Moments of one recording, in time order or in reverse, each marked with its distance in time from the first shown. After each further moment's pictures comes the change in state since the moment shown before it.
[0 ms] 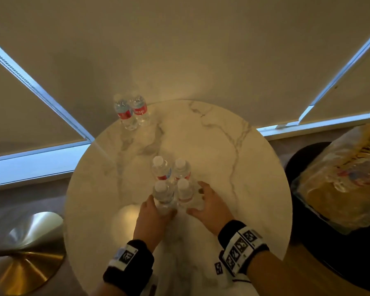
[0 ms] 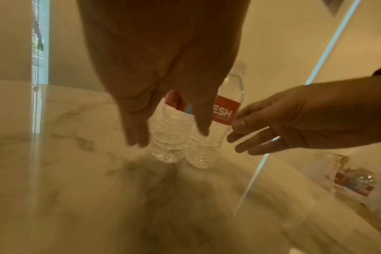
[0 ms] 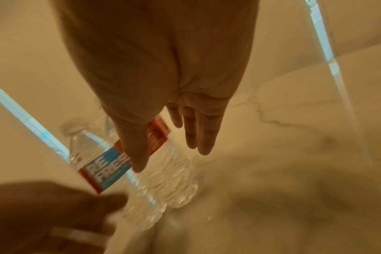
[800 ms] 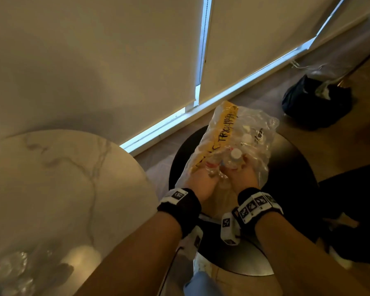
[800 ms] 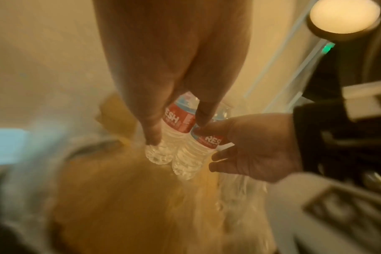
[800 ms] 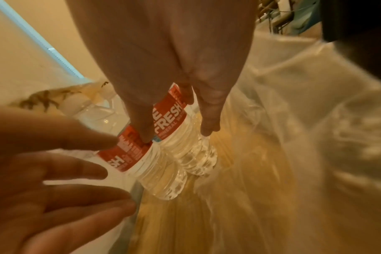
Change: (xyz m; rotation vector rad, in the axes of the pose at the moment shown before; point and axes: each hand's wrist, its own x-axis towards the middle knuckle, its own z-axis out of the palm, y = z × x) left_hand 0.037 0.390 0.400 0.186 -0.544 0.576; right_hand 0.018 0.302 -0.374 0.063 0.695 0.505
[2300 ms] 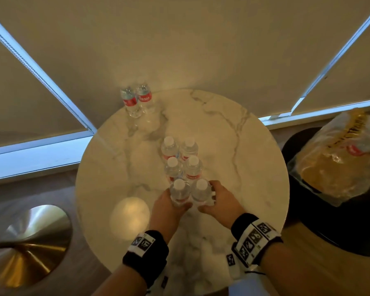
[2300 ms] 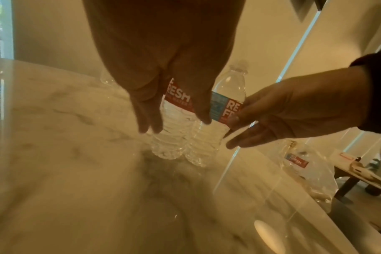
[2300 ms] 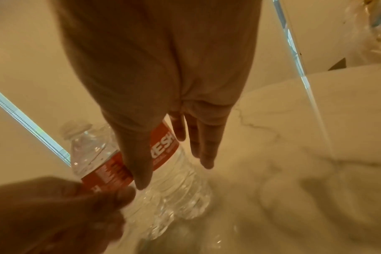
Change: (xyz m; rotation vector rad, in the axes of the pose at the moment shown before) left_hand -0.460 -0.294 -0.175 -0.262 0.524 -0.490; right_hand -0.421 -0.144 0.221 -0.142 -0.680 -0.441
